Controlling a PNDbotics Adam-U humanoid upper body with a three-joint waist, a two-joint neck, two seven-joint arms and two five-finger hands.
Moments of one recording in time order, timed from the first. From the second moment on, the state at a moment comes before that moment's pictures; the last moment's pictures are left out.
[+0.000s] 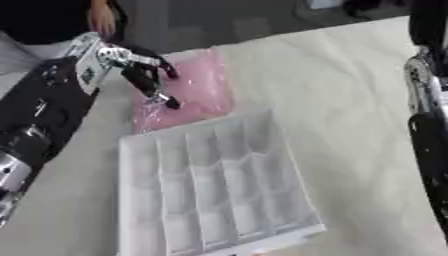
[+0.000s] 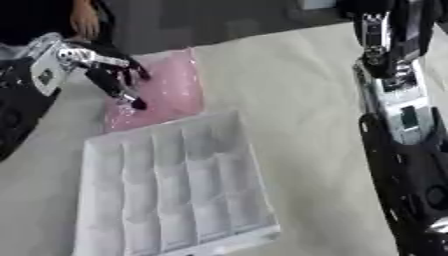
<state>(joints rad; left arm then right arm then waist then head) -1.10 0.40 -0.29 -0.60 -0.83 -0.38 -0.71 -0.66 -0.27 0.02 -1.71 -0.11 -0.79 0.31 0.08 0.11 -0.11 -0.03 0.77</state>
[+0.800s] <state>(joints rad) -1.10 0.37 -0.25 -0.57 -1.00 -0.45 -0.65 -0.66 -0.27 0.02 -1.71 -0.12 -0.78 0.31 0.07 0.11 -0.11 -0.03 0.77</state>
